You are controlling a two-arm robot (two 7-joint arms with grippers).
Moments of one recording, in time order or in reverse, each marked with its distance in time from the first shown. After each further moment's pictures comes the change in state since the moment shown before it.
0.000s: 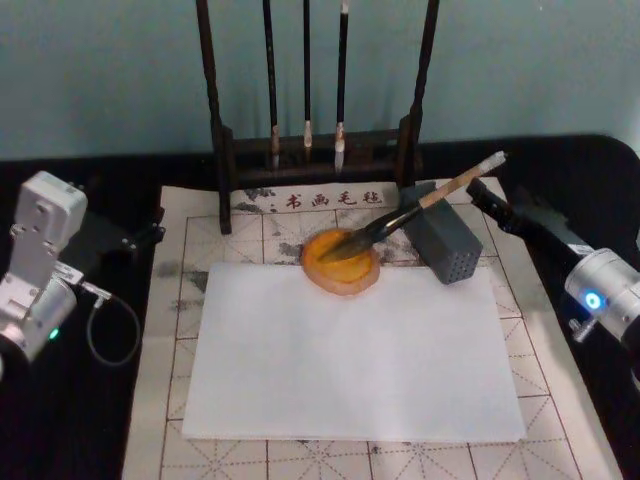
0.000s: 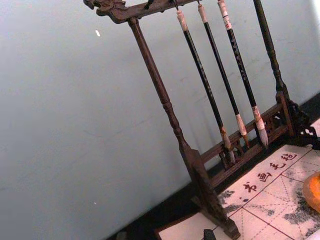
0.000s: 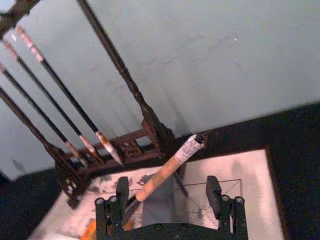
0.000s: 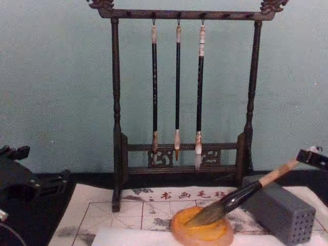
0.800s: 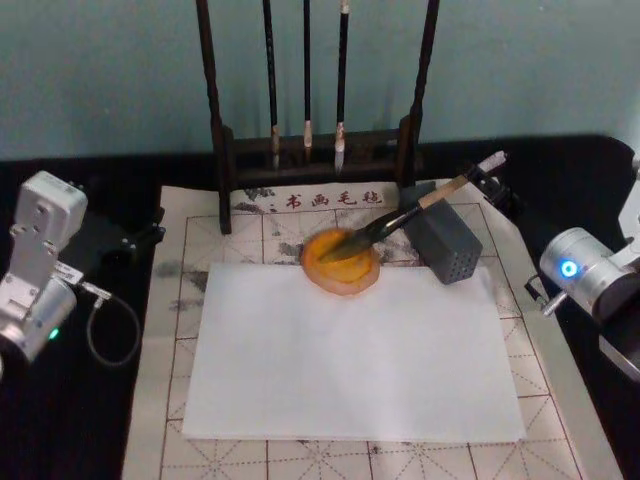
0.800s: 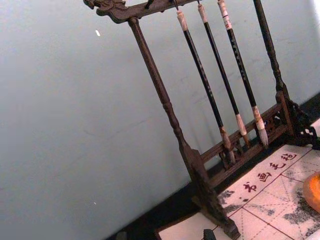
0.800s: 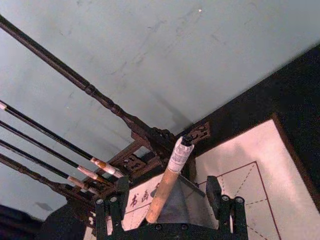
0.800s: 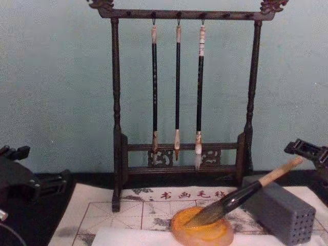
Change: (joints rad) left arm 0.000 0.000 0.000 0.000 0.000 0.000 0.000; right arm 0.082 -0.096 0.028 0.059 0.239 0.144 -0.150
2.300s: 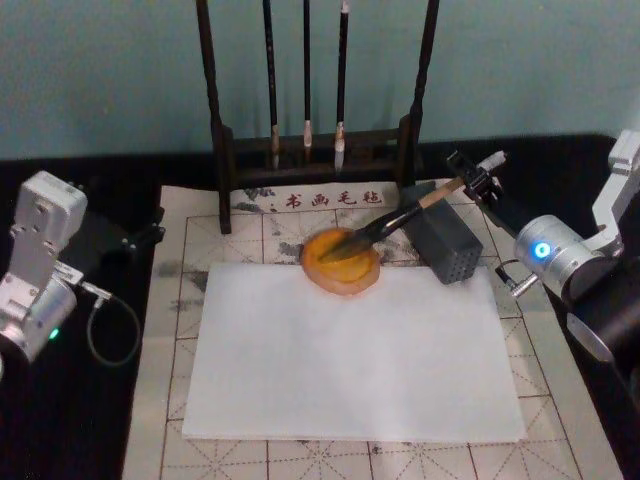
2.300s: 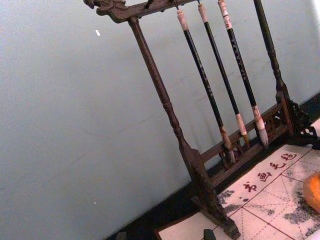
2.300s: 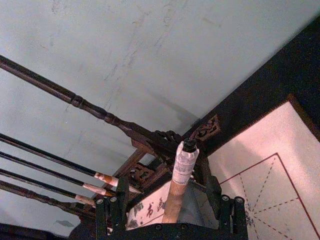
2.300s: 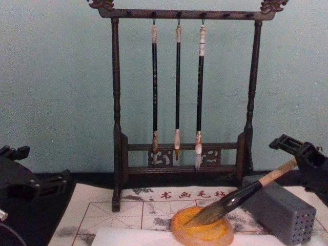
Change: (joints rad) left arm 0.000 0.000 0.000 0.000 0.000 0.000 0.000; right arm 0.086 -0.031 -0.056 0.105 0.163 -0.021 -0.053
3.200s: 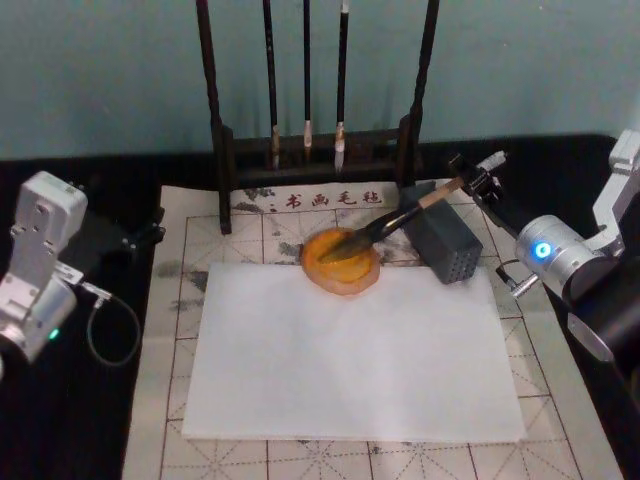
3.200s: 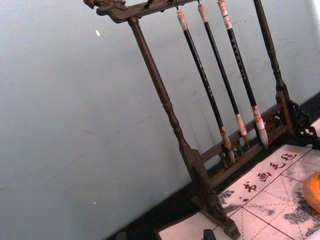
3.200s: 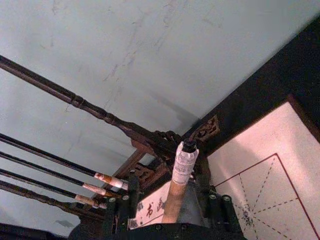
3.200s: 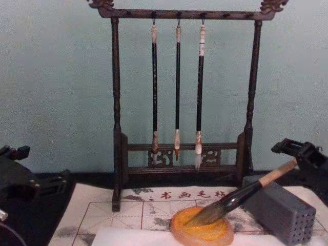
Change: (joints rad) left arm 0.000 0.000 0.000 0.000 0.000 0.000 0.000; right arm 0.000 0.003 -0.003 -0.002 0.003 -0.002 -0.002
